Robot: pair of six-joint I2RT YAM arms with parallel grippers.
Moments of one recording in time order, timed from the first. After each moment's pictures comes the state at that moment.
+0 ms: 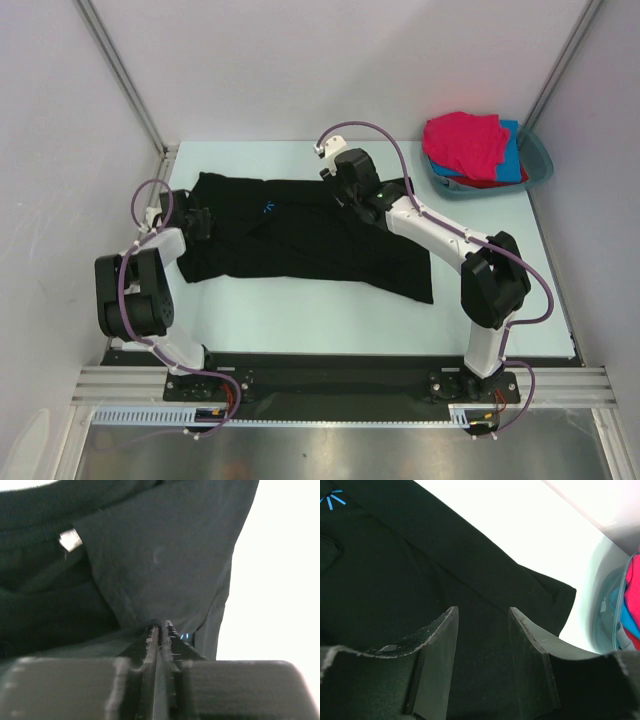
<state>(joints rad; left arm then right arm) 0.17 1.62 0.88 -0.03 -0.03 -1.33 0.69 1.84 1.55 -0.21 0.34 -0.20</state>
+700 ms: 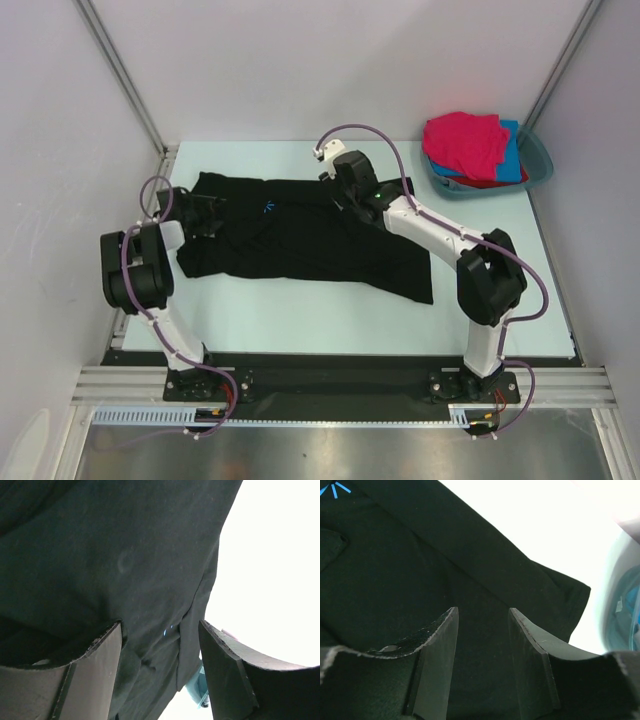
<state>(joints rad) 0.22 1.86 0.98 0.15 0.28 -1.30 0.68 1.87 1.55 -0.23 0.30 -0.18</state>
